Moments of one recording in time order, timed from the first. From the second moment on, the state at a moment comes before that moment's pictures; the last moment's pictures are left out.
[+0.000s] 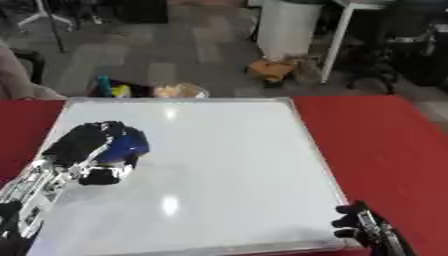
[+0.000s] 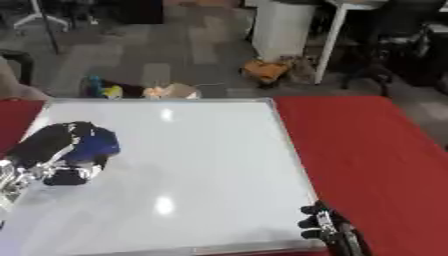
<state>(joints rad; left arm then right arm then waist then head) -0.58 0.48 -0.16 -1.20 -1.06 -0.29 -0.02 0.08 -0.22 0.27 -1.77 -0.05 -0.01 -0.24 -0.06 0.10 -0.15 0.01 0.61</state>
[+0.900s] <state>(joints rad) -0.60 0.47 -0.10 -1.03 -1.15 -0.20 0.04 0.08 -0.22 0.27 -1.77 -0.05 -0.01 -0.24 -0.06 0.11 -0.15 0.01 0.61</state>
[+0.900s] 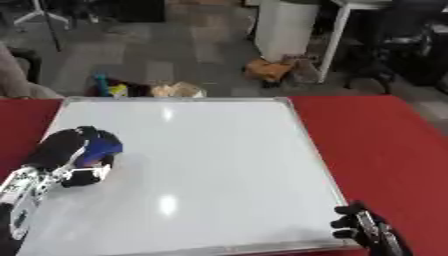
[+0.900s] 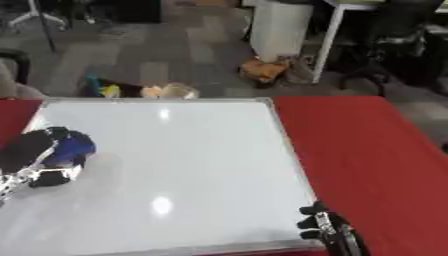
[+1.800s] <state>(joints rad) -0.64 0.46 -0.07 -0.94 -1.19 -0.15 0.06 0.08 -0.21 0.27 -1.77 -0.05 -0.01 -0.24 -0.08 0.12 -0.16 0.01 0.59</state>
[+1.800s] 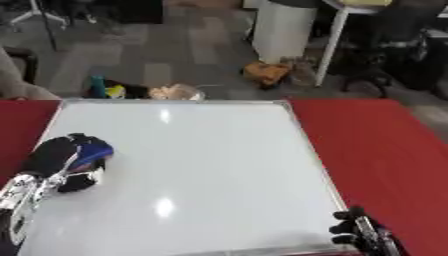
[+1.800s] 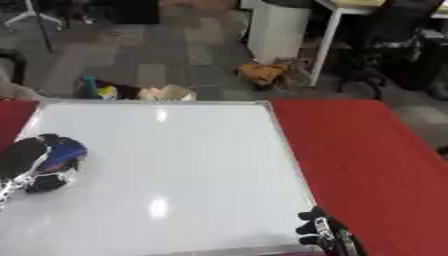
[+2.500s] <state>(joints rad) -0.70 0.46 -0.05 -0.86 -1.23 -0.11 0.09 0.07 -0.20 0.27 -1.77 -0.04 -0.01 -0.23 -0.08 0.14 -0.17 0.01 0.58</state>
